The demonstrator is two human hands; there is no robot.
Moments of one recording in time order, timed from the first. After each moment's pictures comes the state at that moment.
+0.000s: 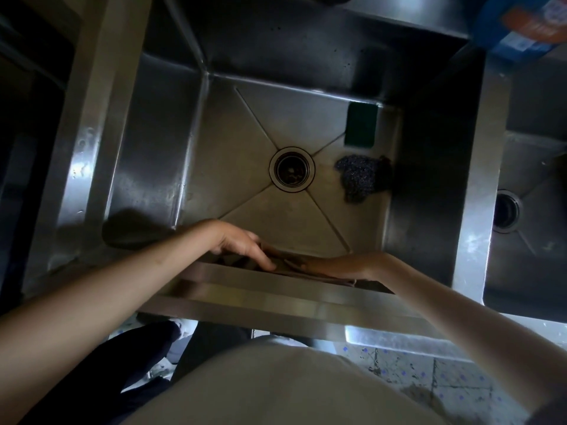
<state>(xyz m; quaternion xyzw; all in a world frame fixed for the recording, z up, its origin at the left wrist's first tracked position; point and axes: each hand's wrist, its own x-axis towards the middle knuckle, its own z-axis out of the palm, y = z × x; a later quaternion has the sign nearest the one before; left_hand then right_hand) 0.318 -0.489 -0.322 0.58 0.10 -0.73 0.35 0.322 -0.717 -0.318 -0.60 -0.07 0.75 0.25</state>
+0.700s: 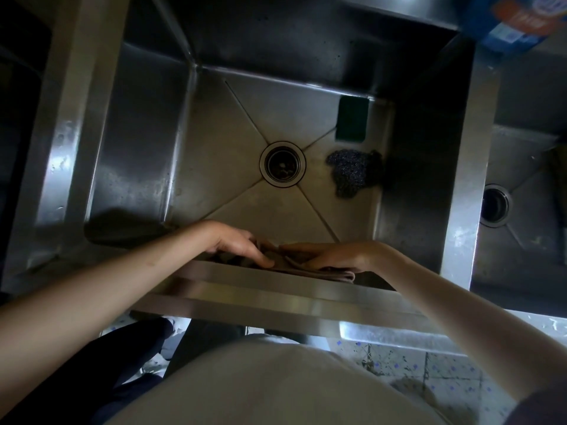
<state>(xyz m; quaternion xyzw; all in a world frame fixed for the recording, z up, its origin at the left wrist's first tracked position) 0.311 -0.502 -0.335 0.61 0.09 -0.71 0.33 0.323 -0.731 -0.339 -0.54 -0.07 0.75 0.37</state>
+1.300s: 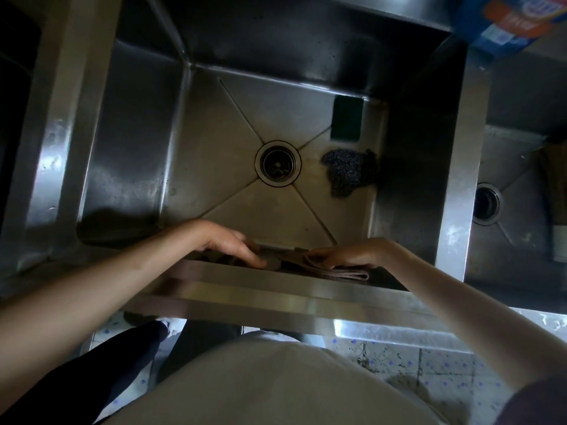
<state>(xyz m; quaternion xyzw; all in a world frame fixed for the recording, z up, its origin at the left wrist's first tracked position) 0.315 -0.500 -0.331 0.63 0.04 -0.71 0.29 0.330 -0.760 -0.356 -0.59 -0.06 0.77 0.23</state>
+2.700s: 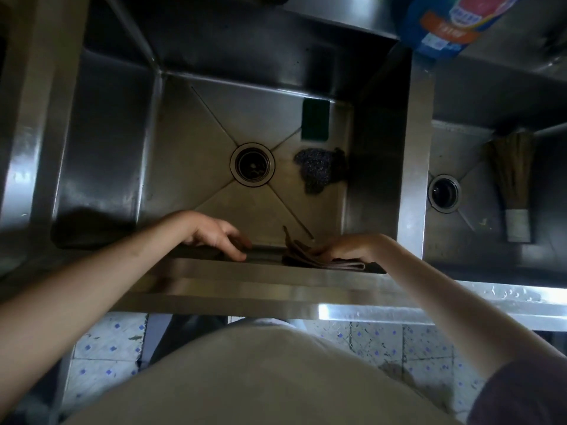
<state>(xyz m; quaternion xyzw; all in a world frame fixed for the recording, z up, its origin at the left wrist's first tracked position) 0.325 -0.509 -0.339 0.62 0.03 -0.71 0.33 0.328 -0.793 -0.326 -0.64 0.00 0.74 0.21</state>
